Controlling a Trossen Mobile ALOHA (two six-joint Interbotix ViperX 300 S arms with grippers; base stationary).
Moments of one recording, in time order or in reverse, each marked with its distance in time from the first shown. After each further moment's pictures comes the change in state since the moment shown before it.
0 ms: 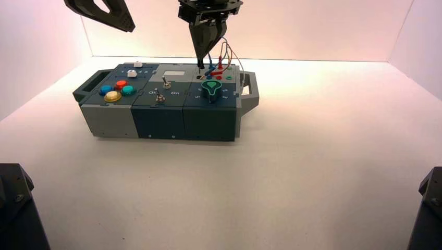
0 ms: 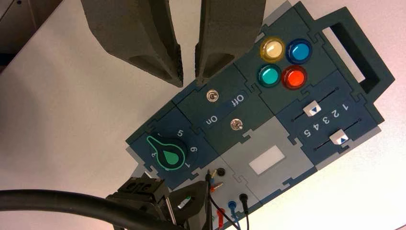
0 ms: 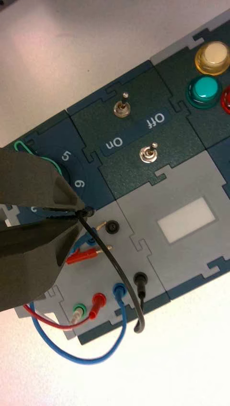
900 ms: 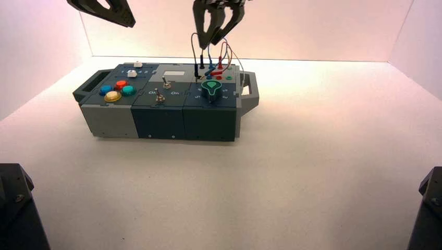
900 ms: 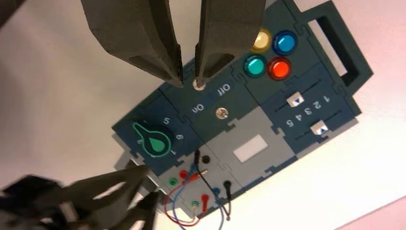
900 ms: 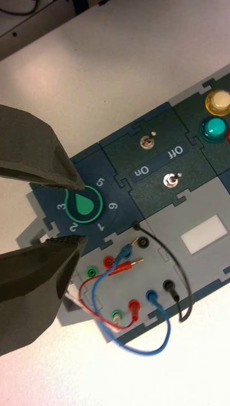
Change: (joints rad) left arm -0.002 0.005 0.014 0.002 -0.097 0.005; right arm 0.002 -0.210 0.186 0.041 -0.041 0.011
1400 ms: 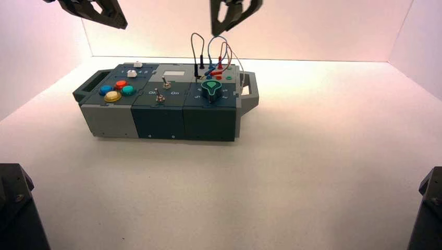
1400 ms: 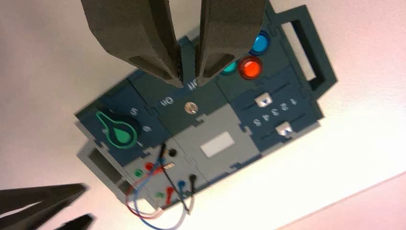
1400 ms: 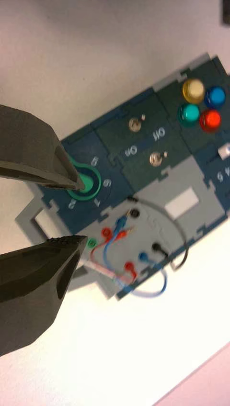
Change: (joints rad) left arm 0.043 0.003 0.051 0.008 -0.149 0.008; right arm -0.038 -0.193 0.244 -0.032 -0.298 0.009
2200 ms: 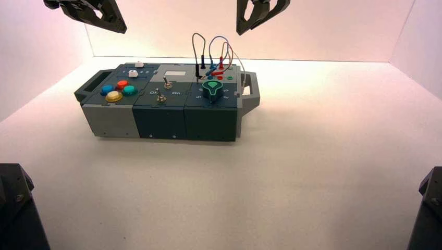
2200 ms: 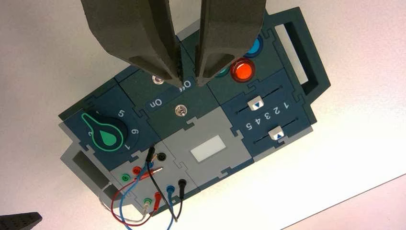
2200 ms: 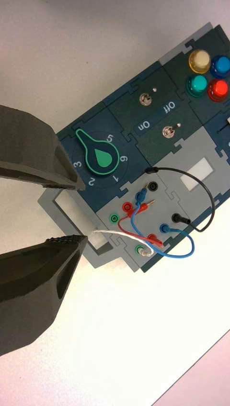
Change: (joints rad) left arm 0.003 0.041 0.002 0.005 -0.031 0.009; right arm -0.058 -0.064 0.066 -0.002 -0.008 0.006
